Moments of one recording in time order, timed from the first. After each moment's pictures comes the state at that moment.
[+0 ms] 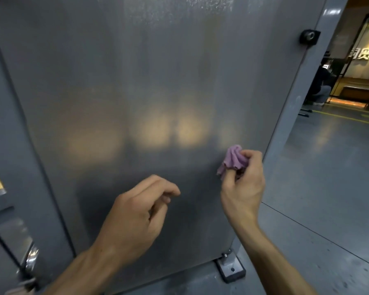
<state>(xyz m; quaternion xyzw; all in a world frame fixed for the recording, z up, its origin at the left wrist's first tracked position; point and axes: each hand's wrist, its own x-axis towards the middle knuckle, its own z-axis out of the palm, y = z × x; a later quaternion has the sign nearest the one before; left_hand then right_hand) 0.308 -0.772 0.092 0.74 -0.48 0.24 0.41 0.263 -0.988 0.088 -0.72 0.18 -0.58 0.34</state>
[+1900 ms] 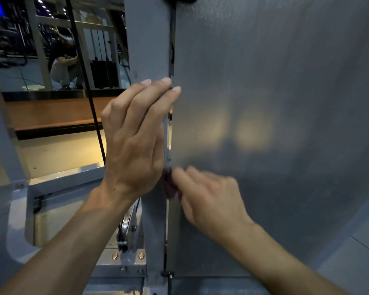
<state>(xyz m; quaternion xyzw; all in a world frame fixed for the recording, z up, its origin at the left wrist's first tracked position) 0.379 -0.639 0.160 0.70 -0.33 0.59 0.23 0.309 -0.793 0.113 -0.87 -0.22 -0.44 0.02</state>
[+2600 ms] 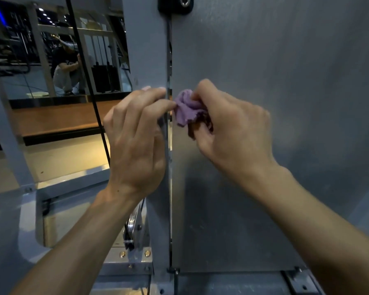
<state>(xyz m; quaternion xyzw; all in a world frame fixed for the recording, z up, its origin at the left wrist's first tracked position) 0.370 -0.640 0.163 0.71 -0.32 0.57 0.28 0.318 -0.800 0.208 -0.81 -0.17 -0.56 0.07</state>
